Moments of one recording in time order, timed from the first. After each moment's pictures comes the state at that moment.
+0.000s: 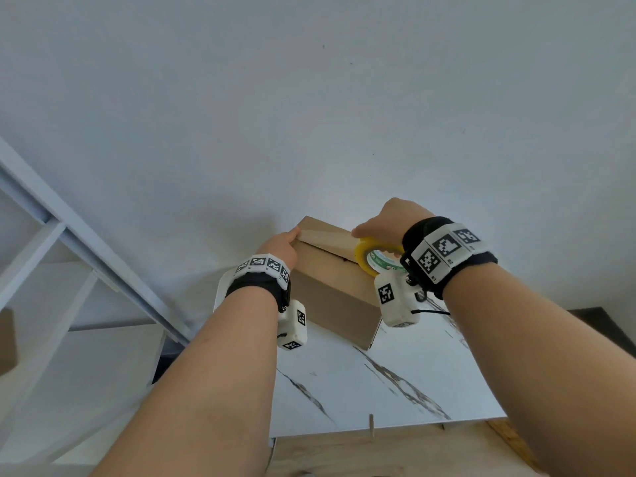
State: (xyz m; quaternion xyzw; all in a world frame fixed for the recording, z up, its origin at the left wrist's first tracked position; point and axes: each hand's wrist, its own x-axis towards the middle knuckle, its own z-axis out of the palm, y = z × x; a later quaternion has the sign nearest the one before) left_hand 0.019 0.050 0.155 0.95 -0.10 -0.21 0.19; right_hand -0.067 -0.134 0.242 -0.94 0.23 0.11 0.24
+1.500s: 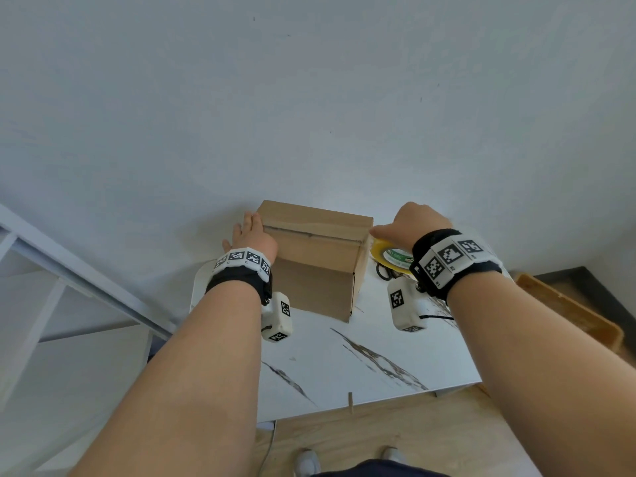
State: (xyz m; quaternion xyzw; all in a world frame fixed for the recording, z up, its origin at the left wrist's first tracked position) left_hand 0.007 0.017 0.137 0.98 -0.02 -0.16 0.11; right_hand -0.114 -0.213 0.191 -0.94 0.28 0.07 0.20
